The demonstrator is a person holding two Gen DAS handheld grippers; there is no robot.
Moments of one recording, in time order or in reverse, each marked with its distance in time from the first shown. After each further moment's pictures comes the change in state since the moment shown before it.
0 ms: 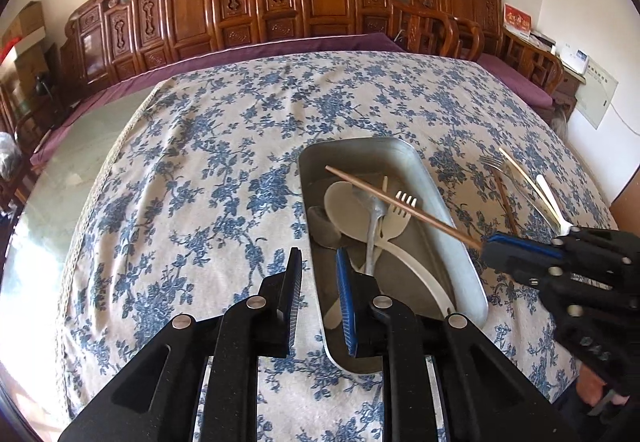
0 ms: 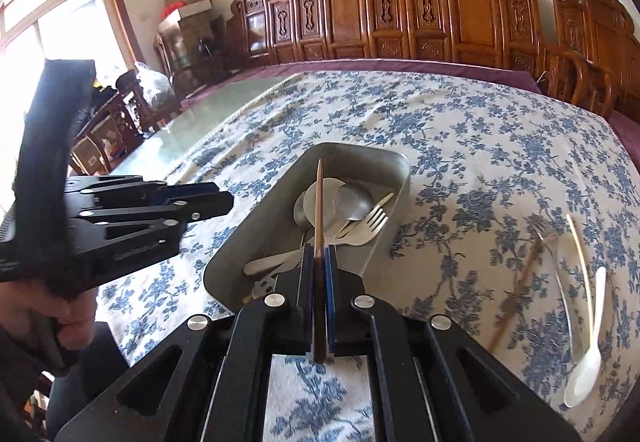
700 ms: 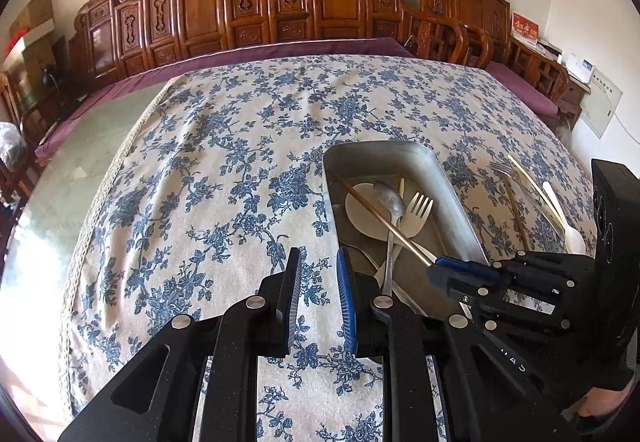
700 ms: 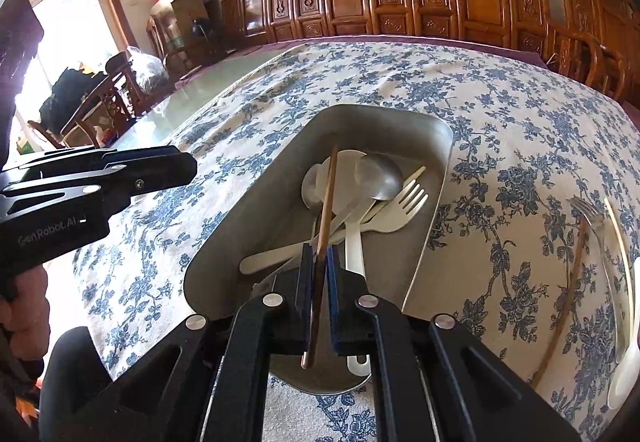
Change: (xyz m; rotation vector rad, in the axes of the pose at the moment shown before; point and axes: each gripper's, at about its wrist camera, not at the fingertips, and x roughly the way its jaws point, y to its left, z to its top) left arm -0.007 0.018 -0.005 -0.030 -0.011 0.009; right arm 0.049 0.011 -0.009 0.008 0.054 0.012
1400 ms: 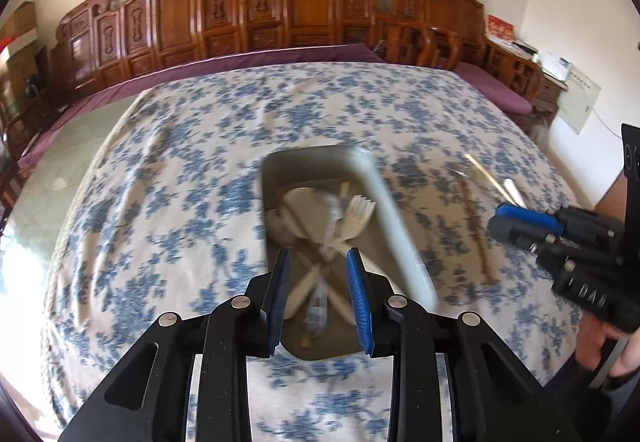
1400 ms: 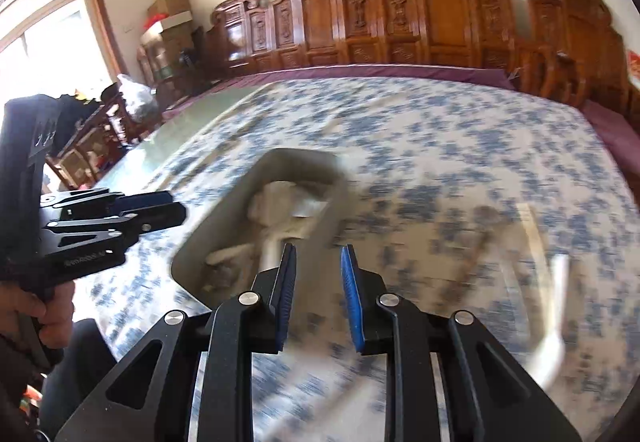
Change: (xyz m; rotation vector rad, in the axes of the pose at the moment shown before) left arm -0.014 -0.053 -0.002 0.040 -0.030 -0.086; right arm -0.109 -0.077 -0.011 0.030 -0.096 -0.104
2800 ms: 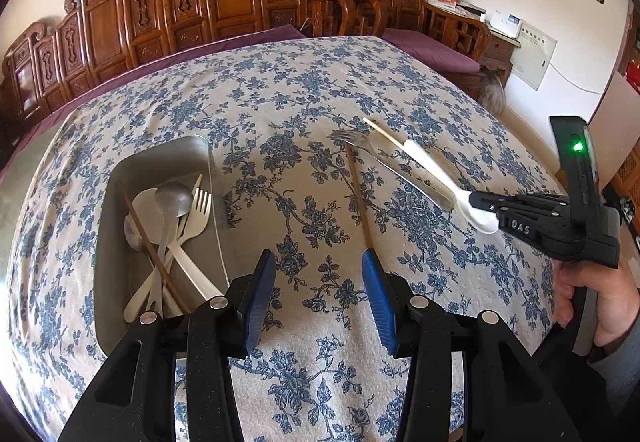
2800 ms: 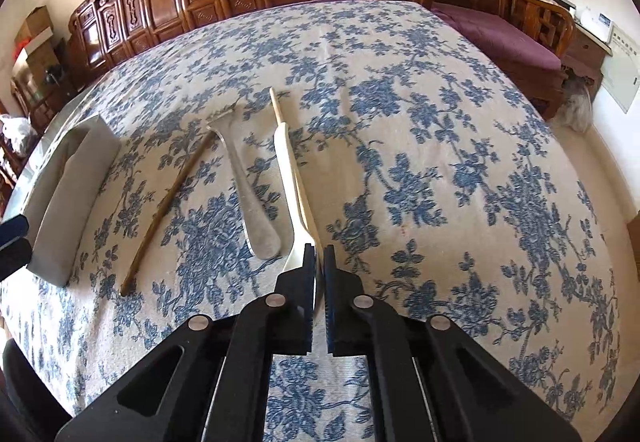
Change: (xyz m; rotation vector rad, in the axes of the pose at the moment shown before) left arm 0.036 -0.123 -0.007 0.129 0.065 -0.110; right arm -0.001 -0.156 -0.076 0.295 0.156 -0.337
